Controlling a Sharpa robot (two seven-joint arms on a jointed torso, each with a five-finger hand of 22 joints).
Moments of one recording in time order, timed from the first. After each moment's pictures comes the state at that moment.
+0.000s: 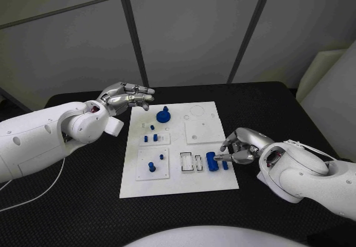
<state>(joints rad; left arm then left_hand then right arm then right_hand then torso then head) 1.22 -0.83 0.00 1.35 -0.12 0.01 0.24 1.41 -0.10 0.45 -0.12 0.14 1.10 0.16 0.08 0.09 1.24 0.09 0.08 0.07 1.20 0.01 0.63 0.35 0.19 0.91 0.12 0.64 0.94 0.95 -1.09 0.05 1.95 -1.48 -0.40 -0.56 1.22 -0.17 -0.01 0.29 0.07 1.08 0.08 0.11 0.34 1.38 -0.01 1.09 1.09 1.47 -0.07 1.49 1.31 0.07 1.46 0.04 1.36 1.31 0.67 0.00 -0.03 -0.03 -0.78</state>
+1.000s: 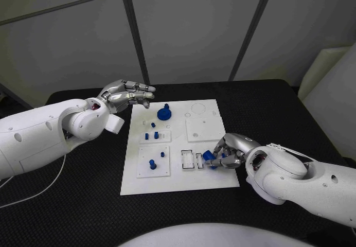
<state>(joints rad) 1.21 -0.84 0.00 1.35 -0.12 0.02 0.24 1.41 -0.10 0.45 -0.12 0.14 1.10 0.16 0.08 0.09 1.24 0.09 0.08 0.07 1.20 0.01 0.63 0.35 0.19 0.91 0.12 0.63 0.94 0.91 -0.98 0.05 1.90 -1.55 -0.35 -0.64 1.21 -0.15 -0.01 0.29 0.15 1.09 0.07 0.13 0.46 1.40 -0.01 1.18 1.20 1.47 -0.08 1.50 1.31 0.07 1.46 0.04 1.37 1.31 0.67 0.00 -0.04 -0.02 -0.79</state>
